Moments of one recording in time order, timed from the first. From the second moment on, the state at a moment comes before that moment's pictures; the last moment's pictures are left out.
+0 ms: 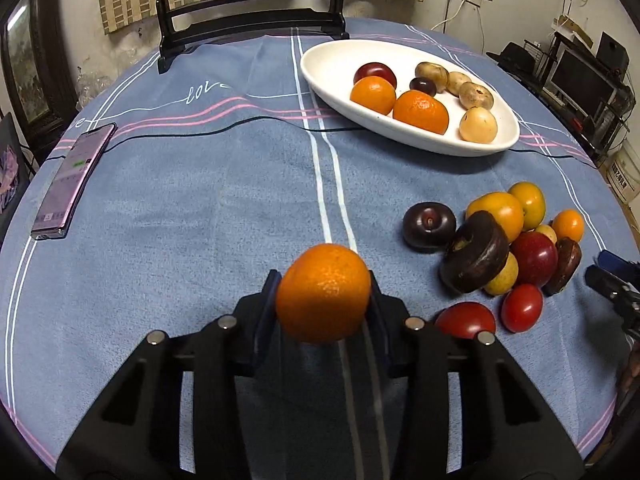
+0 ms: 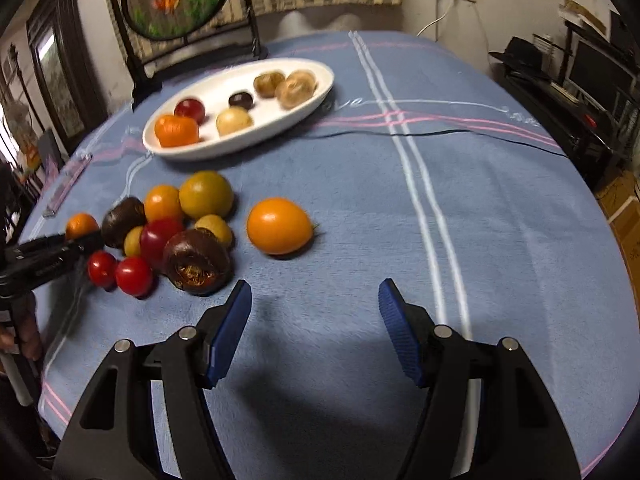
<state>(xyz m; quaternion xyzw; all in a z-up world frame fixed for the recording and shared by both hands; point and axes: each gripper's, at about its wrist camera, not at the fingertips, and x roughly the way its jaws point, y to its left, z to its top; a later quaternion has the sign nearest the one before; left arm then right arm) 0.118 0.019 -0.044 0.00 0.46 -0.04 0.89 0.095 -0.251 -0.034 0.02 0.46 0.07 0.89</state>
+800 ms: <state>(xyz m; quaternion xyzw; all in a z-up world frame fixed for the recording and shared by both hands) 0.117 0.022 -0.042 -0.01 0.46 -0.04 0.88 0.105 -0.233 -0.014 0.02 0.43 0.11 0.90</state>
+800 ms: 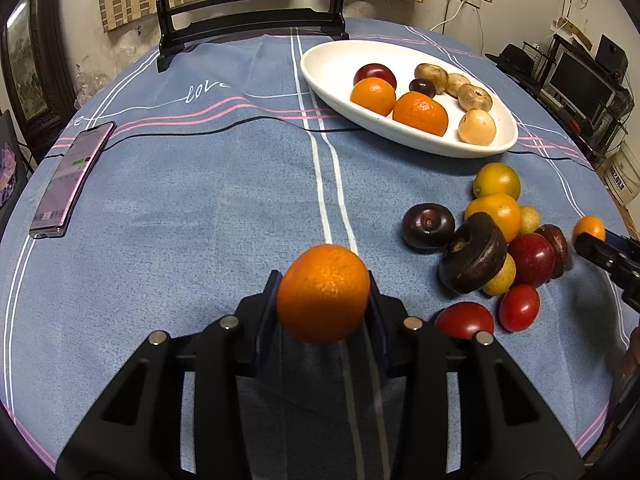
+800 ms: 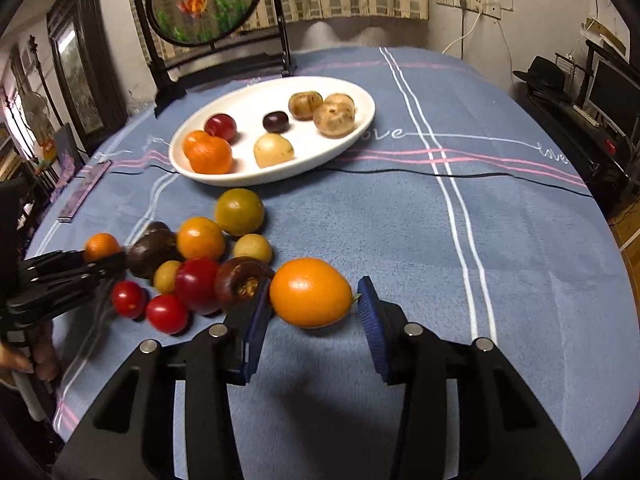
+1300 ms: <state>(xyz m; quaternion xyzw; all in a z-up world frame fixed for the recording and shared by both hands) 0.119 -0.005 0.037 0.02 0.40 -0.08 0.91 0.102 -0.232 0.026 0.04 0.38 0.14 0.91</state>
